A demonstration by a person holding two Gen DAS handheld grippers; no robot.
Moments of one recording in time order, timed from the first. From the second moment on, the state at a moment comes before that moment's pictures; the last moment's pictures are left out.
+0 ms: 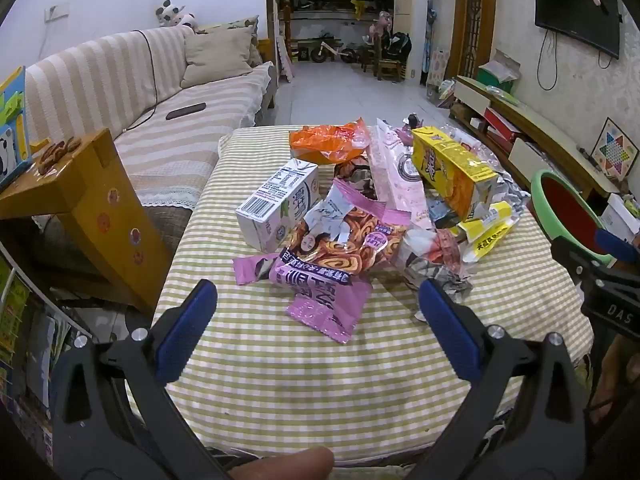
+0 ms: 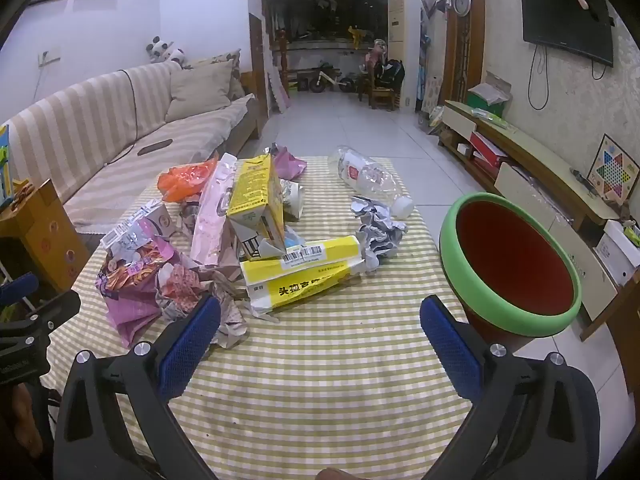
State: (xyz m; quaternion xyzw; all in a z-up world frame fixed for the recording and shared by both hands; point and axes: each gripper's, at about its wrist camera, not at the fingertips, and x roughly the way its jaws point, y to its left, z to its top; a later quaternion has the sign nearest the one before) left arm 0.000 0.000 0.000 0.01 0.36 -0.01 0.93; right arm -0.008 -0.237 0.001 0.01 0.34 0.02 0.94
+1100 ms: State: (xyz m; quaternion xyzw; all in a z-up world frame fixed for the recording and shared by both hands) left arm 0.000 0.001 0.000 0.01 0.36 -0.01 0.93; right arm -0.008 -0.237 0.001 0.01 0.34 0.02 0.94
